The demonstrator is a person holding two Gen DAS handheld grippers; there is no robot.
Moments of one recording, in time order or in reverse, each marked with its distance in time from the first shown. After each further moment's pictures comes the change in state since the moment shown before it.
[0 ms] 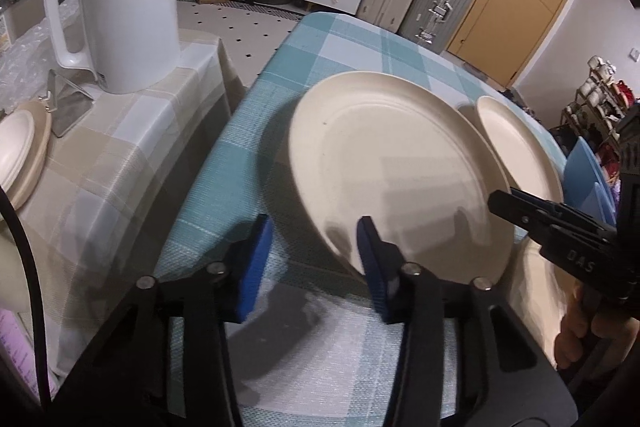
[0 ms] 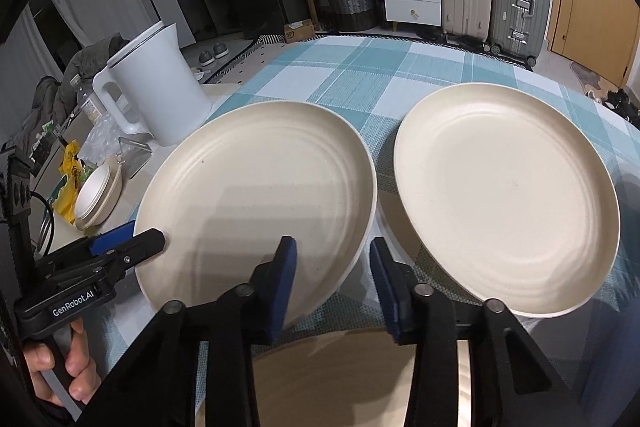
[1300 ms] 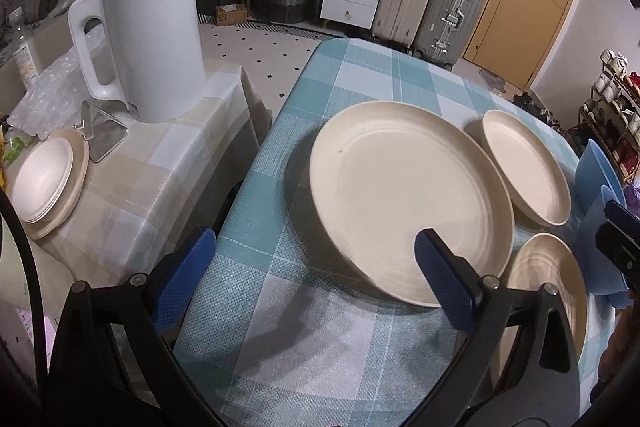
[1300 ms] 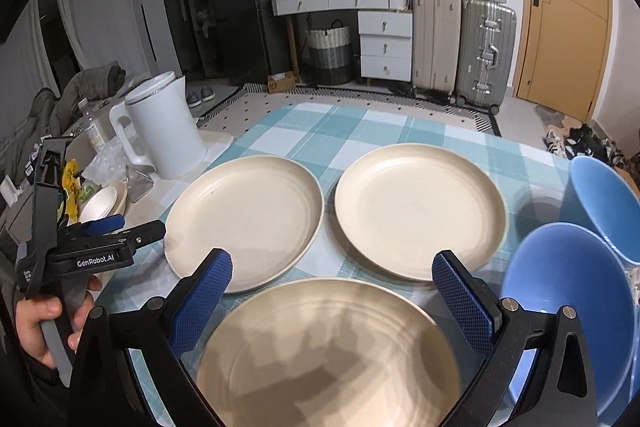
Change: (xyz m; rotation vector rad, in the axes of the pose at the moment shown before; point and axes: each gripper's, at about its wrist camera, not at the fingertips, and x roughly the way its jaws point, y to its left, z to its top) left arm -0.032 -0.005 0.008 0.032 -0.058 0.112; right arm -0.124 -0.007 -0.031 -0.032 -0.194 -0.101
